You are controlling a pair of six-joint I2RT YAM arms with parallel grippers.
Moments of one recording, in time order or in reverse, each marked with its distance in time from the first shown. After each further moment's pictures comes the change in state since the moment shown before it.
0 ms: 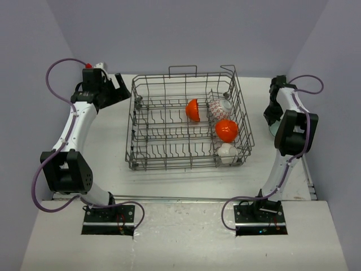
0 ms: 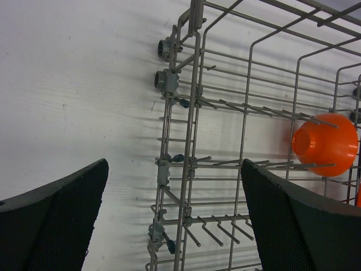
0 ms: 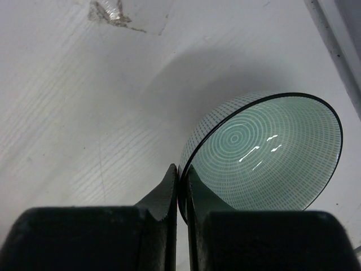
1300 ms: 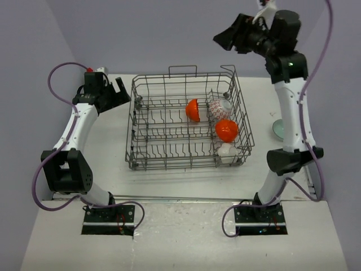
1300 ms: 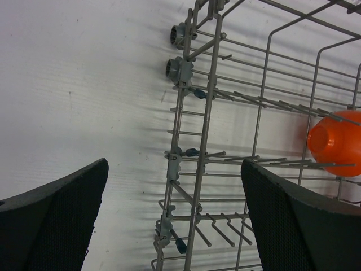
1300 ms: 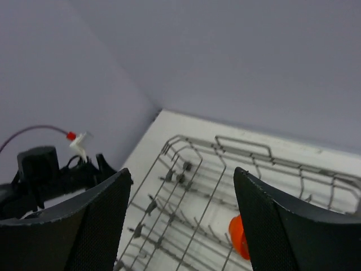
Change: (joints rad) left arm 0.000 0.000 -0.046 0.005 -0.025 0.000; right arm 0.372 -0.324 0.706 0.254 -0.729 -0.108
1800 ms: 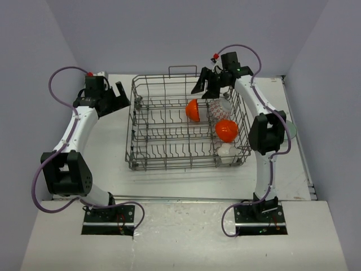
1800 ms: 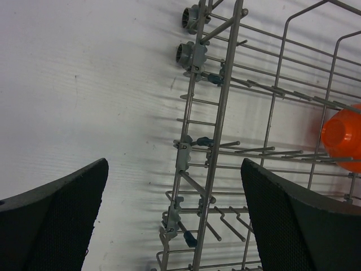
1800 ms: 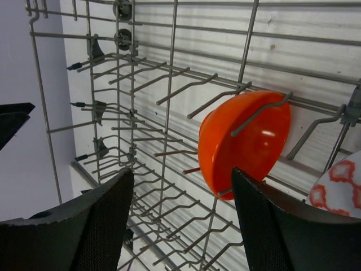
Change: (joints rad) left arm 0.000 -0.024 -0.059 -0.001 -0.019 -0.001; right arm 0.066 0.429 -0.284 -0.117 -0.193 0.062
